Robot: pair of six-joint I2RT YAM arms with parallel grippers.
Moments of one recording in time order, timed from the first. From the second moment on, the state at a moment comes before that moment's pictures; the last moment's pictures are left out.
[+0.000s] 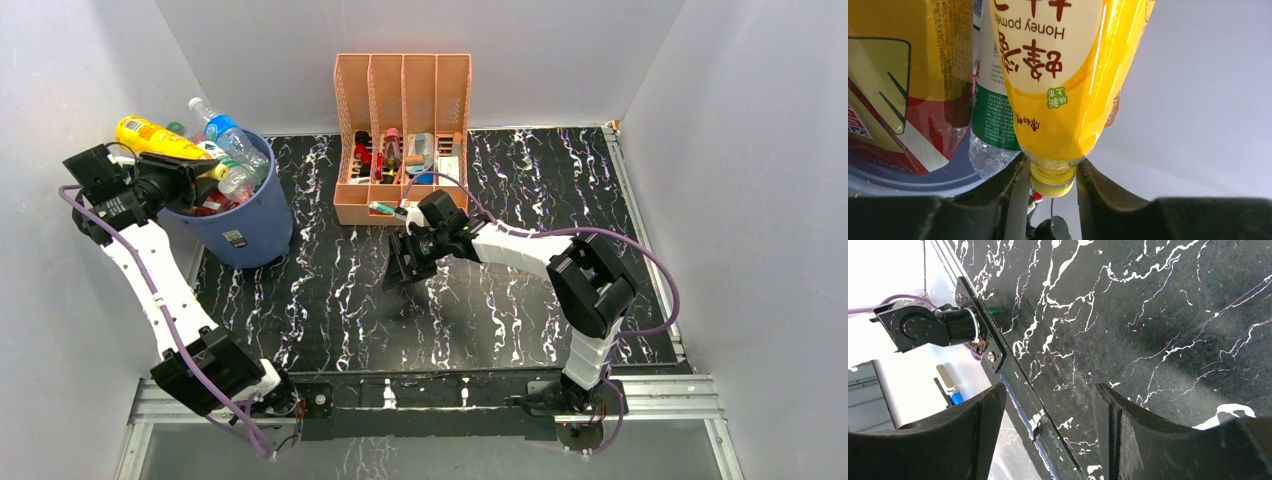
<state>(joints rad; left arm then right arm) 0.63 1.31 1.53 -0.86 0.68 -1.00 0.80 1.81 1.19 -0.22 -0.67 0.53</state>
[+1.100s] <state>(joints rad) 0.65 1.26 1.46 -0.73 0.85 -0.95 0.81 1.81 1.19 -0.22 -0.67 0.54</state>
